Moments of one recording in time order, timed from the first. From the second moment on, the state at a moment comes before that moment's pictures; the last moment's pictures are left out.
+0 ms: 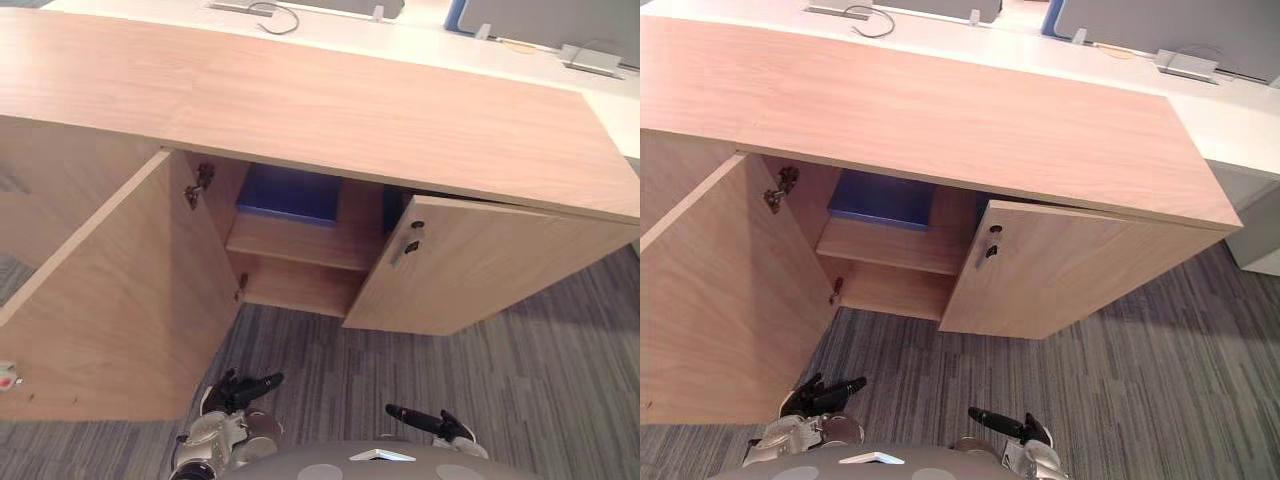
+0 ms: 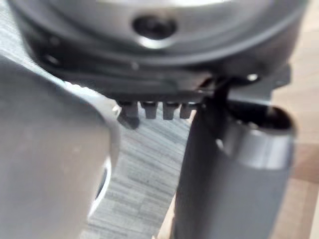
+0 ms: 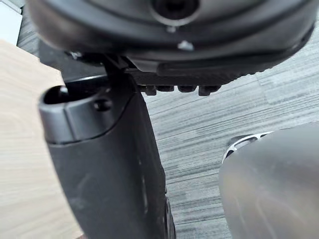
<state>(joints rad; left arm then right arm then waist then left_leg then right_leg) 0.05 0.08 0.13 1.00 -0.23 -0.05 0.05 0.05 -0.02 -0.41 1.10 -0.01 0.02 -0.04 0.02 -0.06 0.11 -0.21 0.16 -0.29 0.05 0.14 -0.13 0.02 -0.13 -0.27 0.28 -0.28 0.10</state>
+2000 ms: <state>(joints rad) 0.11 0.39 0.43 0.44 -0.15 0.01 -0.07 0.18 0.01 -0.64 1.09 0.07 0.01 0.03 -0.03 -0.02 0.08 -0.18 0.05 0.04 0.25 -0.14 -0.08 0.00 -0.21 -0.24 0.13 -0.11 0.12</state>
